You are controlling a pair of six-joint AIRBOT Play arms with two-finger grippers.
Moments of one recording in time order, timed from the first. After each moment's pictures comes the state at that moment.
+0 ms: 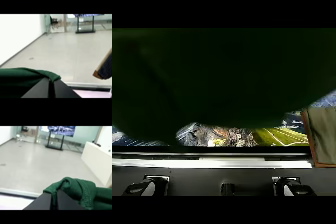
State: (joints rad) left arm 0.18 -0.77 2.00 1.38 -1.13 -1.74; right arm -0.07 -0.85 2.06 -1.29 1.11 1.59
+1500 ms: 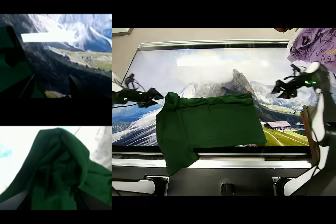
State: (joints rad) left arm 0.35 -1.55 1.32 1.02 -1.12 -1.47; right arm -0.24 -1.89 1.85 -1.09 1.48 1.52
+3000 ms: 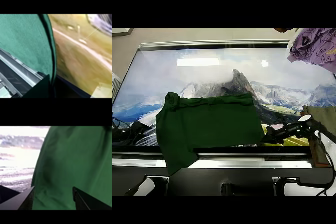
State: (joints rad) left arm 0.67 -1.00 0.64 1.00 -1.13 -1.36; right arm -0.29 -1.53 0.75 -0.88 1.35 1.01
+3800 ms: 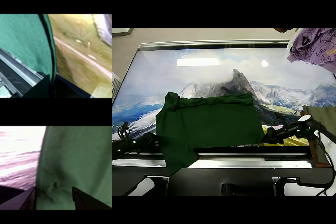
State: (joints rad) left arm 0.75 -1.10 0.44 0.85 -1.09 -1.01; right arm -0.28 -1.53 0.75 -0.87 1.36 1.01
